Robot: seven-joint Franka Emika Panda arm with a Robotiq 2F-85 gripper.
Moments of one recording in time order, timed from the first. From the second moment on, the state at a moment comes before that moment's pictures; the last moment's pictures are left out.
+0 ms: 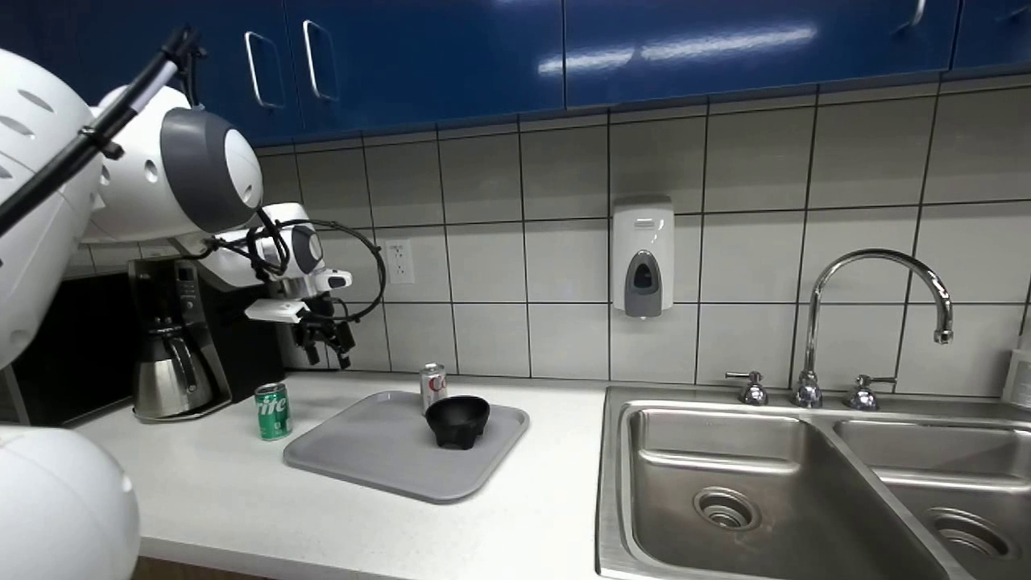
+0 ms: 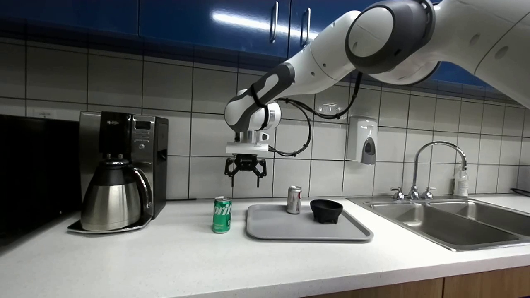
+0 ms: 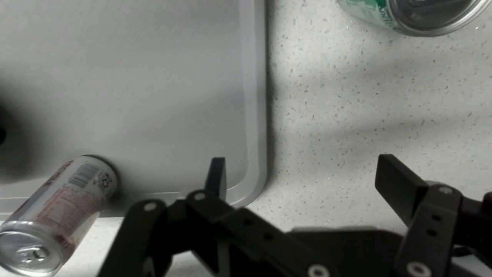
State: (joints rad) arm 0.45 0.81 -0.05 -1.22 -0.08 2.15 0.62
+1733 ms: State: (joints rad) arm 0.30 0.73 -0.10 -1.33 -0.08 2.15 0.66
